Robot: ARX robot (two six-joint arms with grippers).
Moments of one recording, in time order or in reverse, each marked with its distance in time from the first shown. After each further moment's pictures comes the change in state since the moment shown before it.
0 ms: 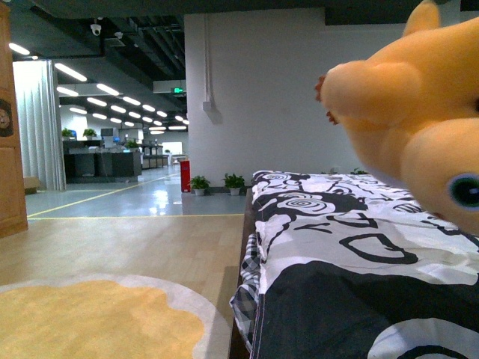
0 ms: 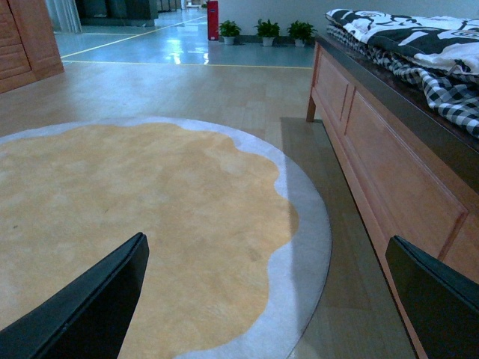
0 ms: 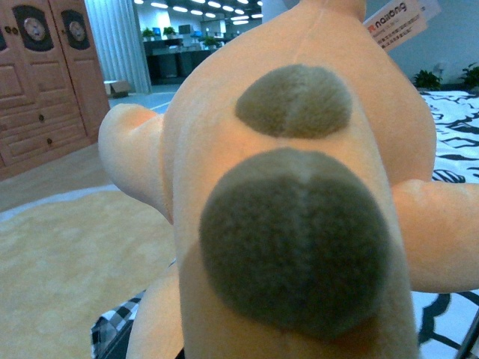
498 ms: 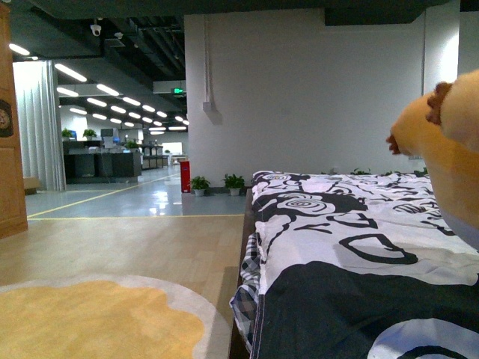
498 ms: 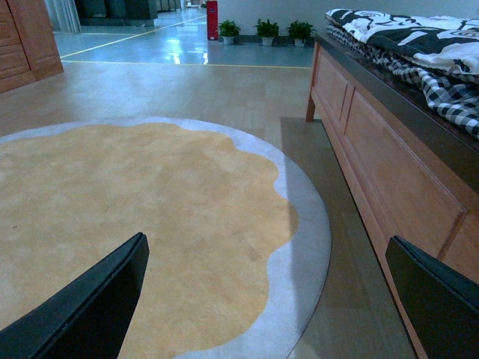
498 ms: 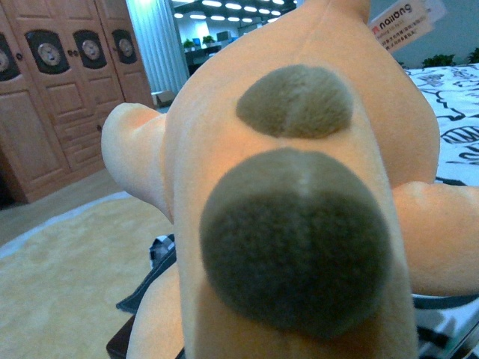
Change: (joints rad) left arm 0.000 0.000 0.000 0.000 0.000 0.000; right arm -0.351 -0.519 -0.352 -0.131 -0.451 0.199
